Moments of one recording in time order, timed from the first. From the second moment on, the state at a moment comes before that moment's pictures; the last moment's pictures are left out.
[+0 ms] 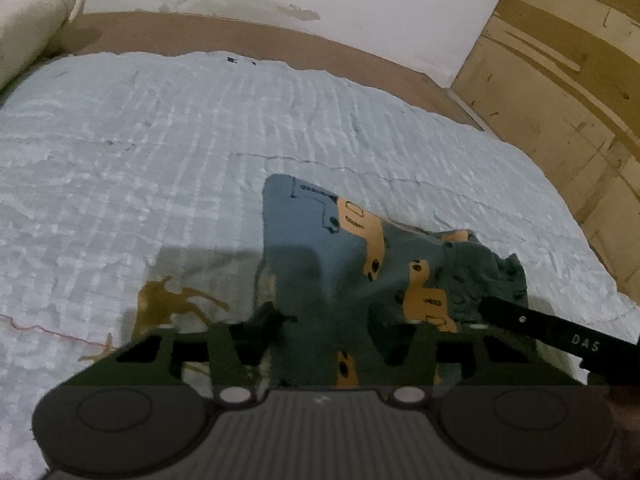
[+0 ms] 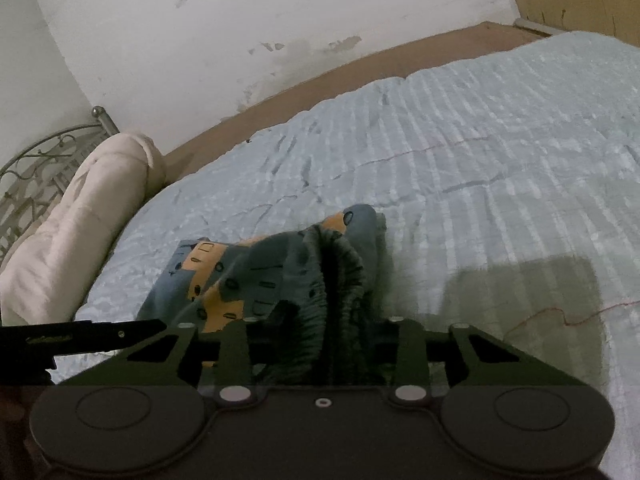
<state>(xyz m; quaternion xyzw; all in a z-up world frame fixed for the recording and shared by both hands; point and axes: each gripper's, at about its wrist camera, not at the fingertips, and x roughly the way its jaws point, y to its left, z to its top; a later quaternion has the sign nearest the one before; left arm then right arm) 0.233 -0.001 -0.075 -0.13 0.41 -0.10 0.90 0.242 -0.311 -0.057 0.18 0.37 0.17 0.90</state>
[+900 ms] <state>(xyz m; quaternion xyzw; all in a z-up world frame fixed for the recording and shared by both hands) 0.279 0.017 -0.057 -0.13 0.35 -0.07 0.93 0.300 -0.266 -0.035 0.14 0.31 0.17 0.92</state>
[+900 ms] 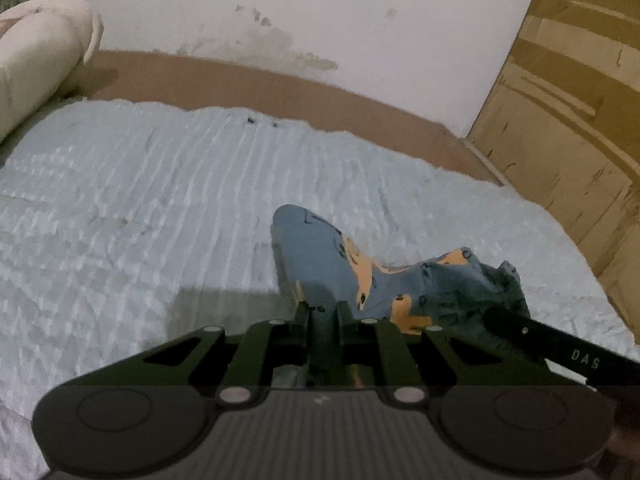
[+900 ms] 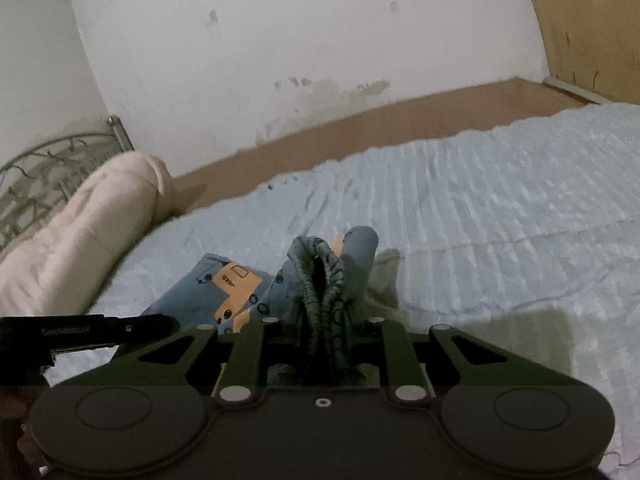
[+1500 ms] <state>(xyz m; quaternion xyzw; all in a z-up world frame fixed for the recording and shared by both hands) 0.241 0.019 -0.025 -0.11 0.32 -0.04 0.94 0.261 -0.275 -0.011 0.11 0.28 0.15 0.94</state>
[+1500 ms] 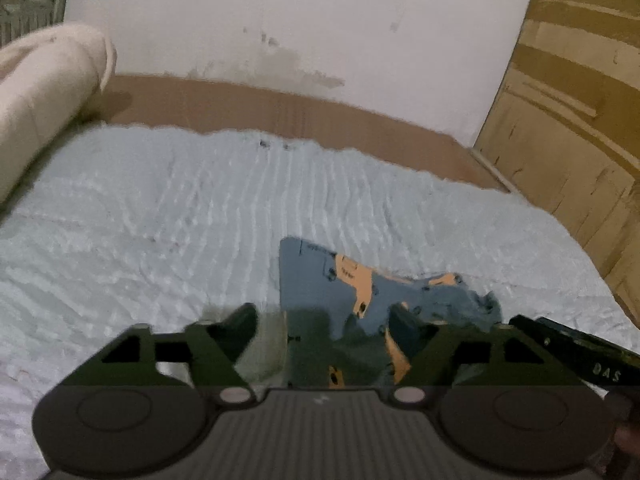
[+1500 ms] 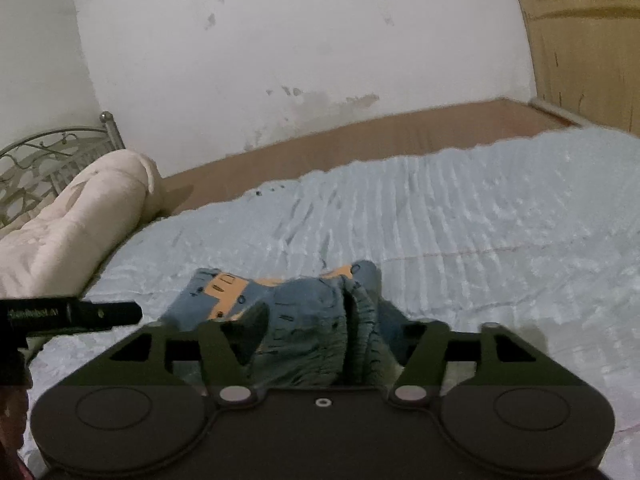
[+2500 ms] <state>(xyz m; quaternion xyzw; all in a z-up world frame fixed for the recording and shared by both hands) 0.044 0.005 -0.030 -0.02 0.22 -0.02 0.98 0.052 -0.258 0.009 0.03 0.21 0.15 0.97</state>
